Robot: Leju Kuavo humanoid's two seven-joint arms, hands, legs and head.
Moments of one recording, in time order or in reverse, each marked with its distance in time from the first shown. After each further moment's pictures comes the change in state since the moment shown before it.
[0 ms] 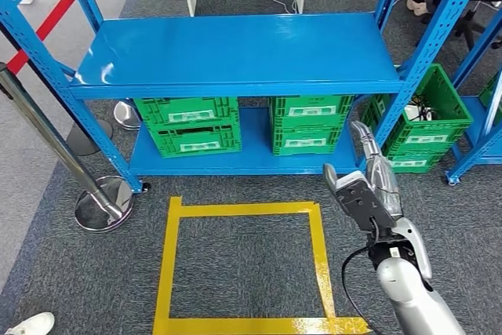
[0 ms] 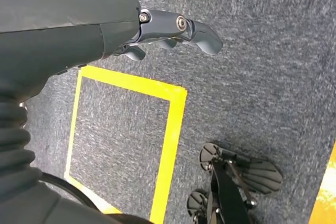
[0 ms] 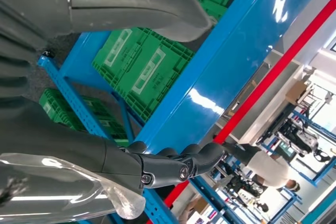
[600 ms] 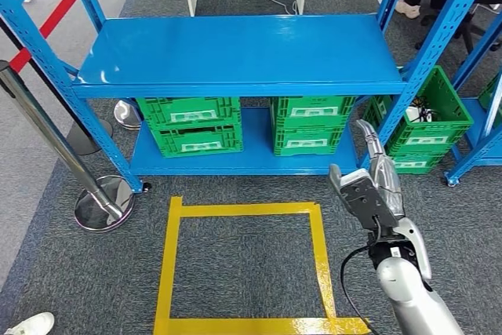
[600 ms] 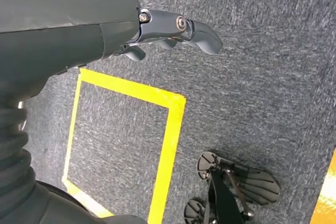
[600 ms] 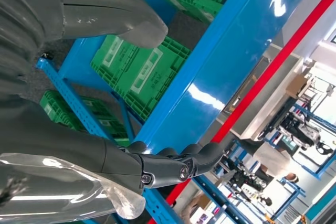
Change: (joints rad) left arm 0.000 0.000 0.000 0.002 0.009 0.015 0.002; right arm 0.001 0.001 -0.012 0.000 -0.003 -0.024 0.002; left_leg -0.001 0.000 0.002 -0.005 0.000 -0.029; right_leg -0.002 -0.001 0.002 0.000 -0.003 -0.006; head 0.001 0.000
